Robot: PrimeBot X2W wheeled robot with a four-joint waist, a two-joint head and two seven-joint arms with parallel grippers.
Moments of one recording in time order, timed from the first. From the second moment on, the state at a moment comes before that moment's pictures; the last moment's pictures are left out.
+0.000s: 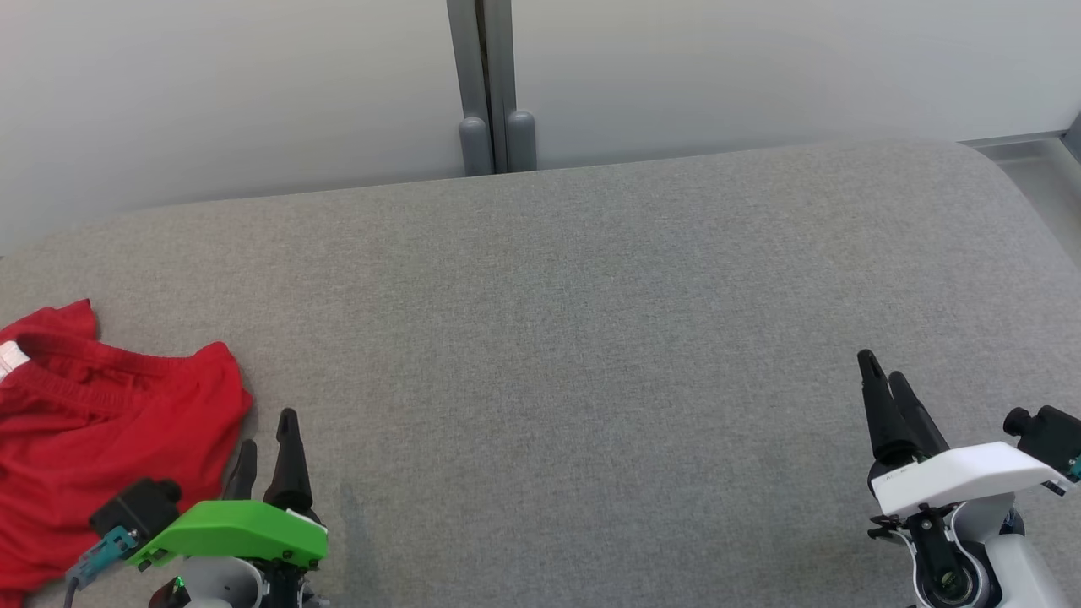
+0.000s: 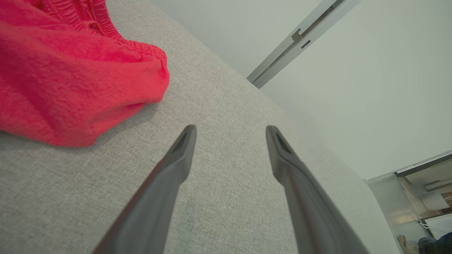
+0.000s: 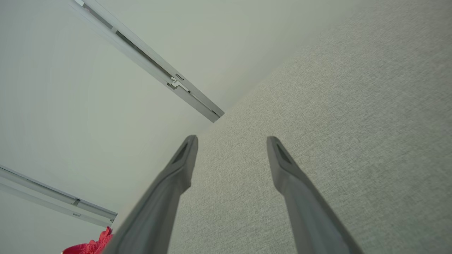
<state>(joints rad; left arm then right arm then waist) -0.09 0.06 -0.03 0.32 -0.84 -0.04 -0.06 -0.13 -0.09 -0.04 0.27 0.90 0.13 -0.06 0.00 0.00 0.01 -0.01</state>
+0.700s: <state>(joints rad) -0.09 0.09 -0.12 0.35 -0.57 0.00 -0.13 -0.15 -0.08 0.01 0.31 0.60 0.13 -0.13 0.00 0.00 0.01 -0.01</state>
